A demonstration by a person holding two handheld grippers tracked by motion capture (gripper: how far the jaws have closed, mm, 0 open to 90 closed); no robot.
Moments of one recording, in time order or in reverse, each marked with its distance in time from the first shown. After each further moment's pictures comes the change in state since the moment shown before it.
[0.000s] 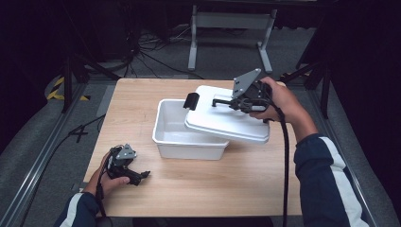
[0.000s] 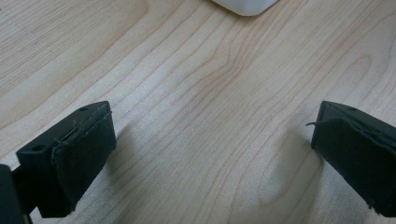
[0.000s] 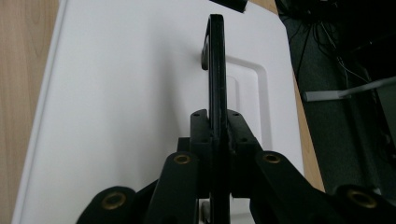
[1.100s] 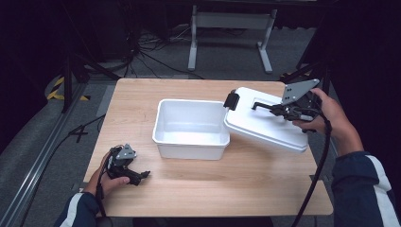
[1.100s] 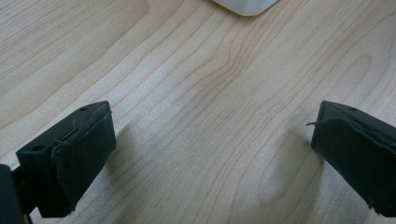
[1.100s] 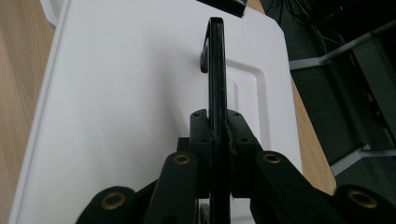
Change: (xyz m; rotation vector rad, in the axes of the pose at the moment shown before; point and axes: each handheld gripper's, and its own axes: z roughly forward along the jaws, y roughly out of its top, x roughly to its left) left arm 0.000 0.000 0.000 0.002 0.000 0.001; right arm 0.004 -0.105 -0.047 0.004 -0.083 0.125
